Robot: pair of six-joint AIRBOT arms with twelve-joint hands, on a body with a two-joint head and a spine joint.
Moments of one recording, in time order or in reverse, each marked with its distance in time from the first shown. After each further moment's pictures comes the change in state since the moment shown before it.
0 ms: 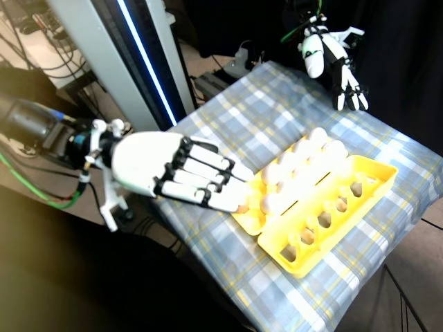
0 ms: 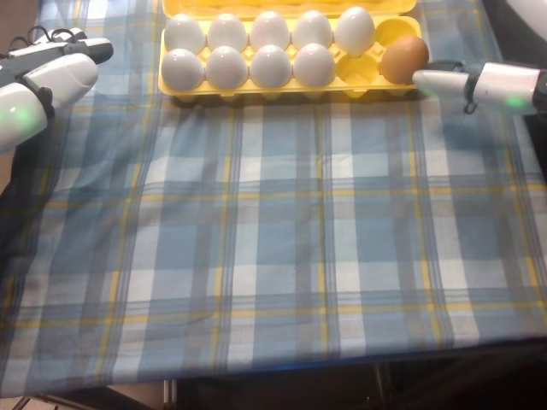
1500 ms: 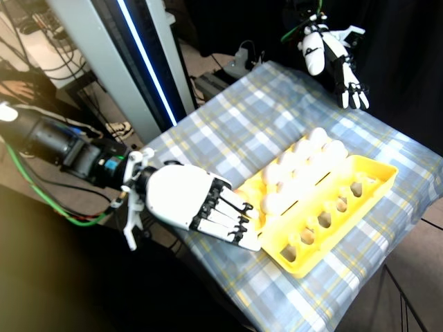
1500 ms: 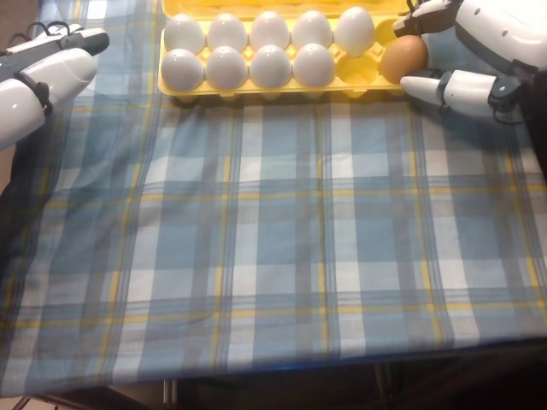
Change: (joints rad) left arm -0.003 0.002 -0.005 0.005 -0.006 0.000; right arm 0.058 -0.114 0.152 0.023 -0.223 0.001
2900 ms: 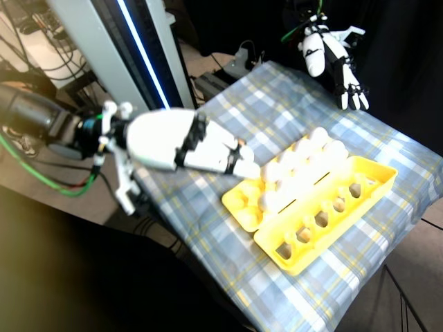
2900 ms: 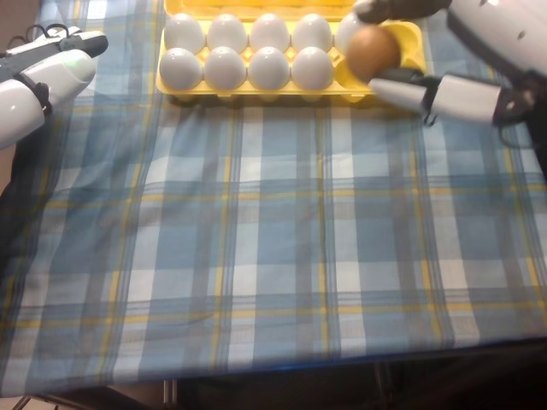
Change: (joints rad) left arm 0.000 0.000 0.002 -0.008 0.013 0.000; right arm 0.018 0.133 -0.273 -0.197 0.227 0.002
